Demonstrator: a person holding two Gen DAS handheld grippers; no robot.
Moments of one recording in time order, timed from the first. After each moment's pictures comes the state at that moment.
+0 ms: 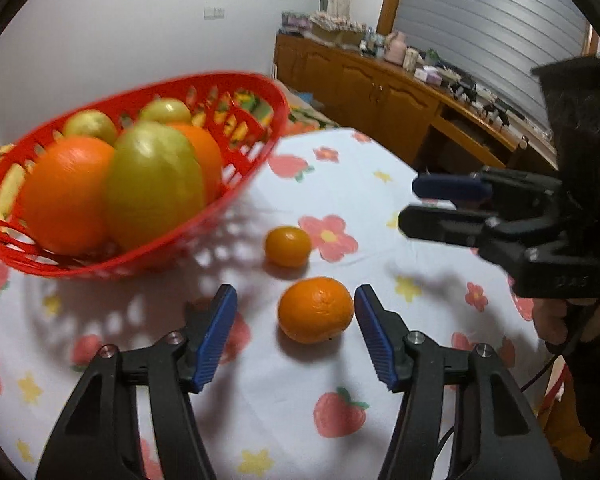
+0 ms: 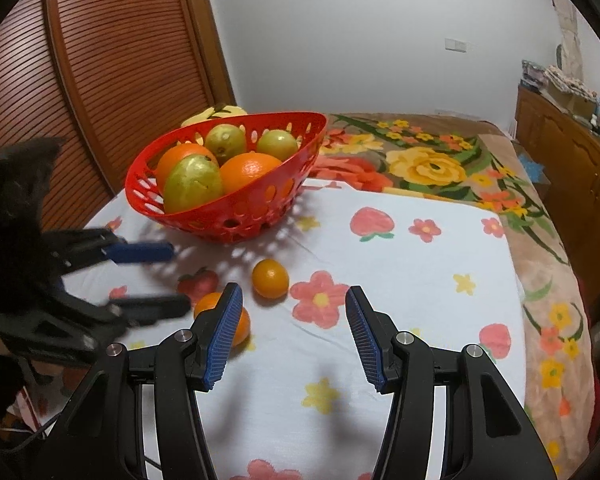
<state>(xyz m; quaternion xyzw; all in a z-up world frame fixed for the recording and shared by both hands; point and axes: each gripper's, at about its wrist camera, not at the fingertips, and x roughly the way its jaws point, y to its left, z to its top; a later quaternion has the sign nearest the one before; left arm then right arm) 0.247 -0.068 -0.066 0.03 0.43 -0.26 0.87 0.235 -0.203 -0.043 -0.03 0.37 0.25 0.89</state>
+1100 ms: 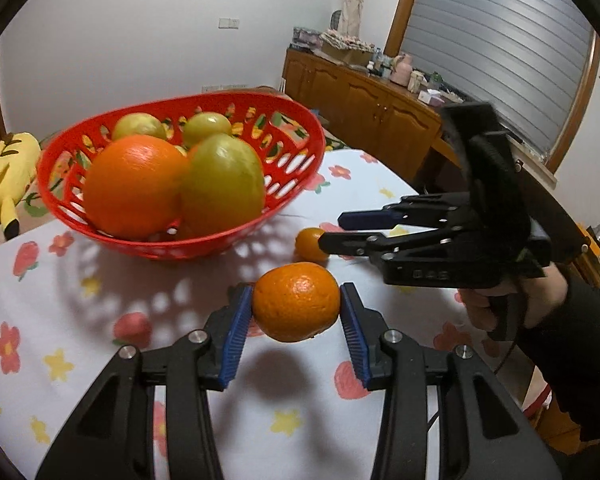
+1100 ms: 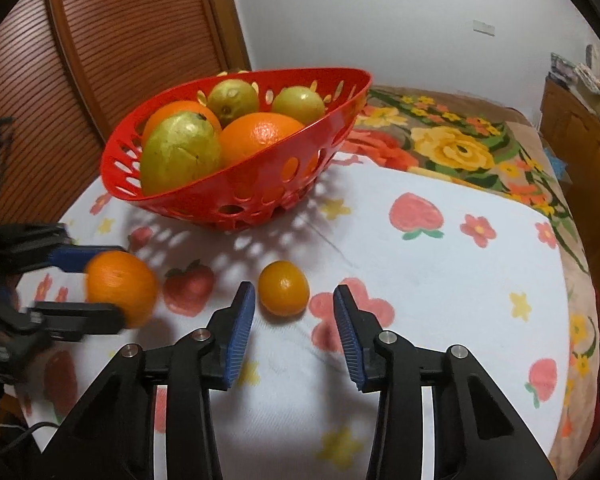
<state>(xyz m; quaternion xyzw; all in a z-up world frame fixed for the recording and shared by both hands) 0.218 -0.008 -0.035 -0.01 0.40 -0.26 0.88 0.283 -0.159 -0.082 -0.06 0.42 0.27 0.86</state>
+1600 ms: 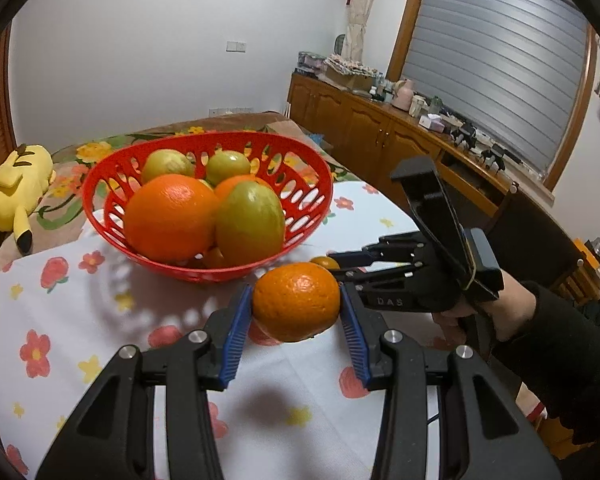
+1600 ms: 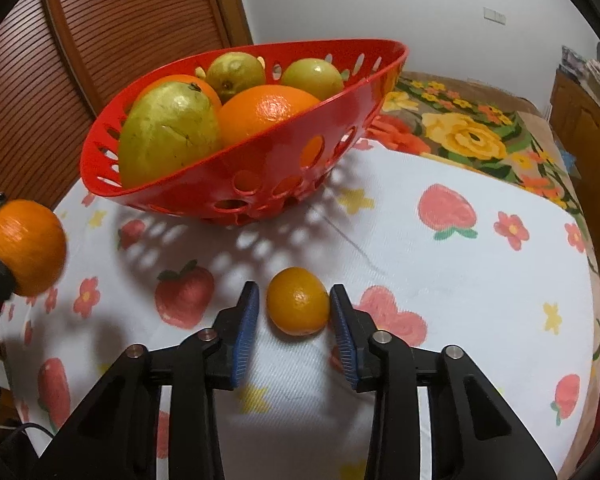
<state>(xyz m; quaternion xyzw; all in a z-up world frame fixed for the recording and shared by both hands) 0.209 0.015 -0.005 -0.02 0.36 -0.25 0.90 0.293 -0.143 -0.098 -0.07 0.45 0.28 0.85</state>
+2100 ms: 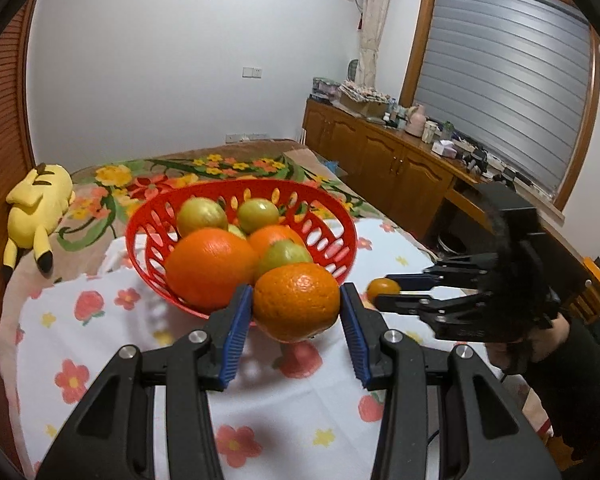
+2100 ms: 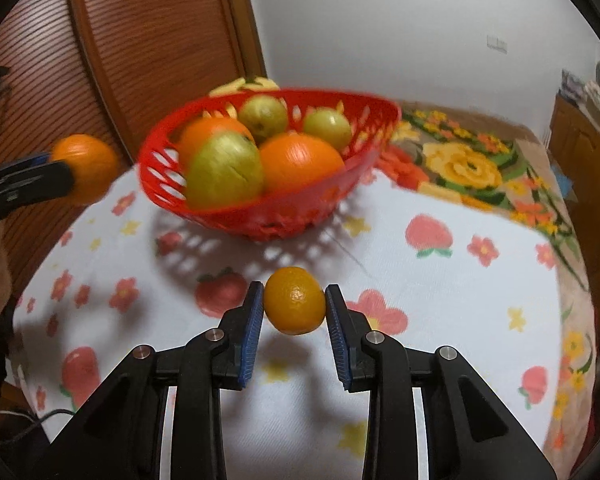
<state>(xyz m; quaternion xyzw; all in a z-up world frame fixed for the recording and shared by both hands) 0.221 0.037 0.026 -0.03 0.32 -0.22 0.92 0.255 -0.157 -0.044 -0.07 0.39 0.30 0.87</state>
